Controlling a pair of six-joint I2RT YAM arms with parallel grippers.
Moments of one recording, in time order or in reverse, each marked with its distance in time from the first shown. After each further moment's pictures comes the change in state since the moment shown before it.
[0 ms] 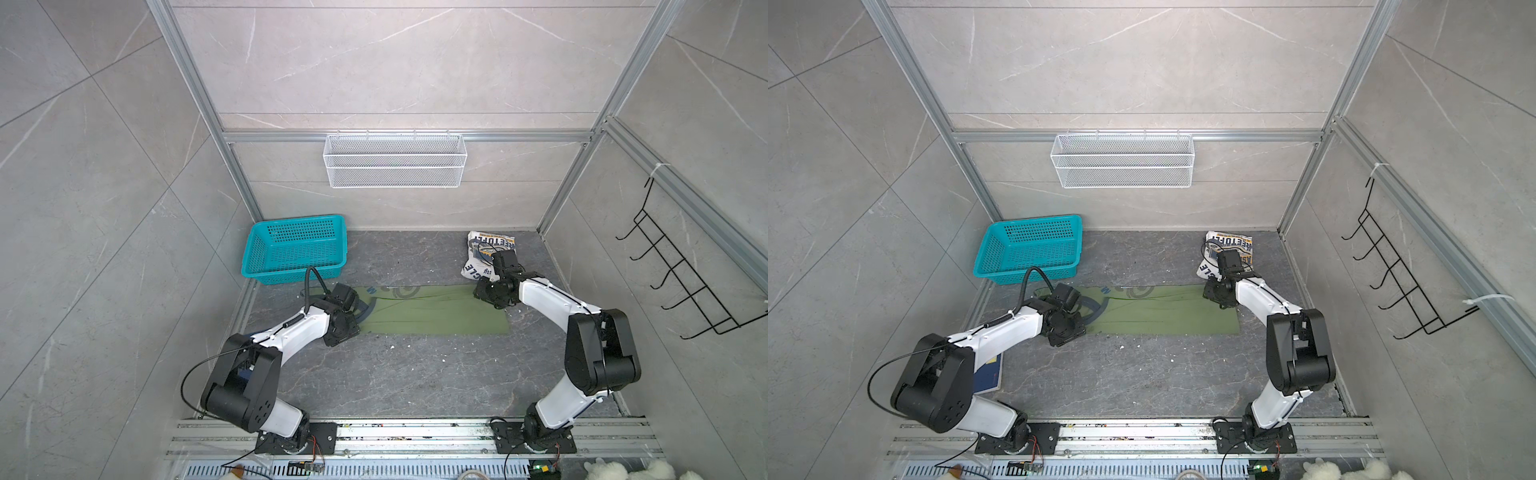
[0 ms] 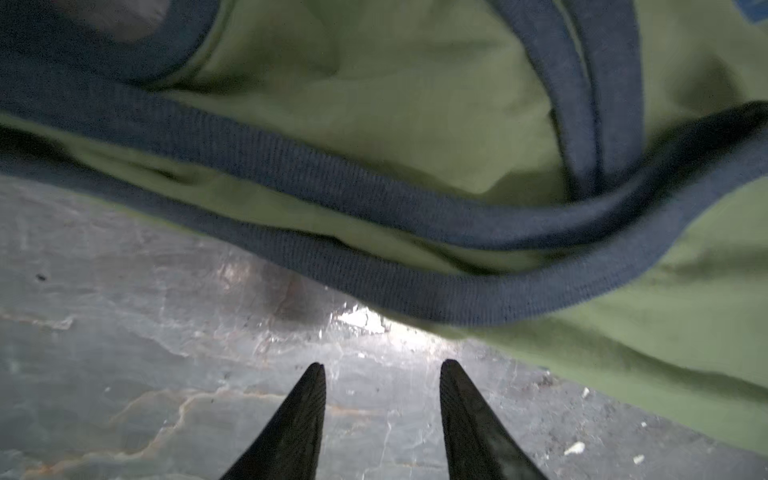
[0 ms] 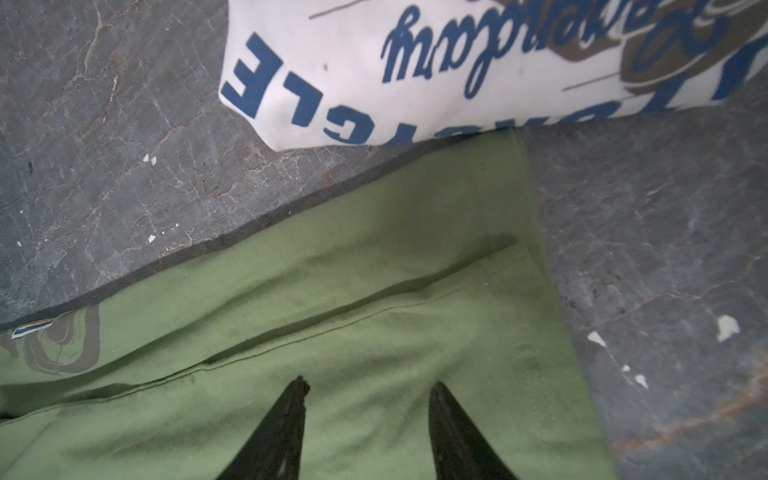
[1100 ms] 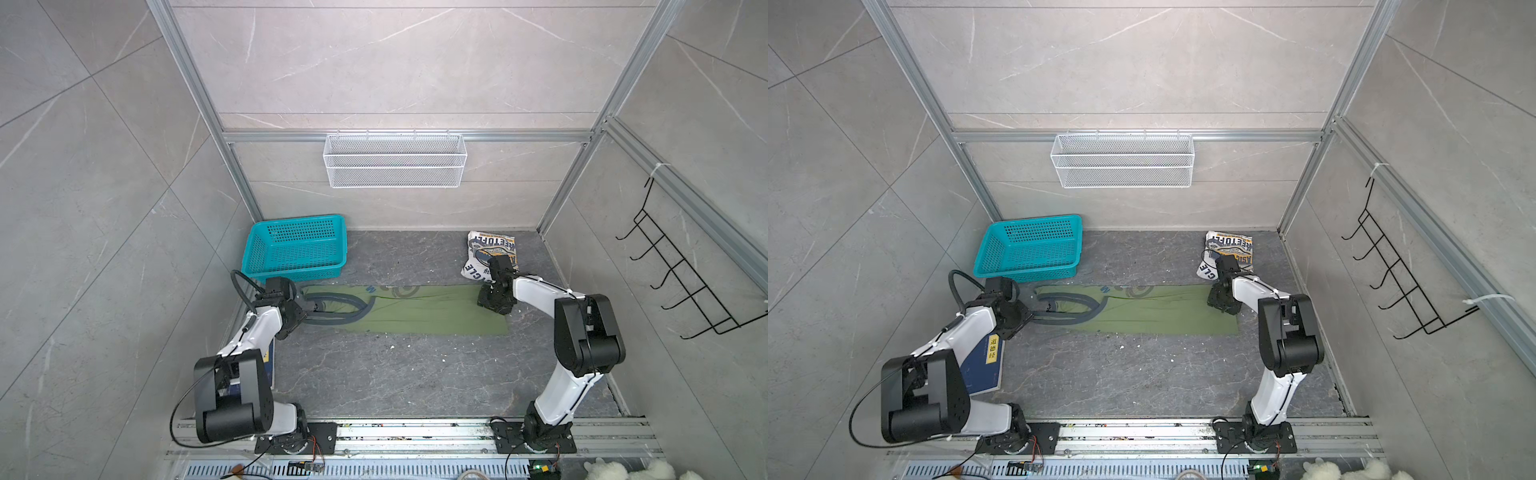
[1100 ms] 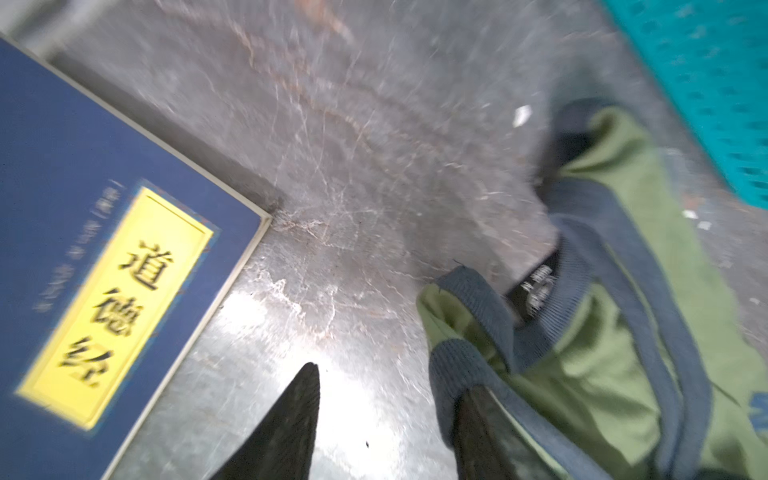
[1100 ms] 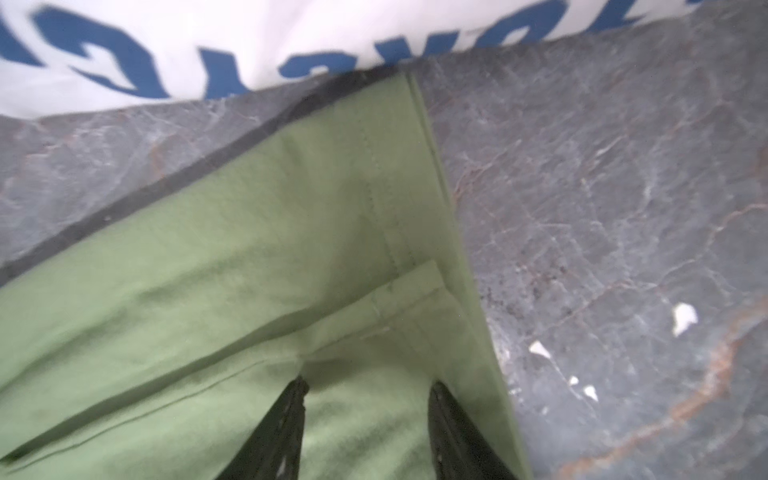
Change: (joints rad) left arm 0.486 -0.160 -0.005 0.025 -0.078 0.133; right arm -0.021 0.106 0.021 -0.057 0.108 -0.001
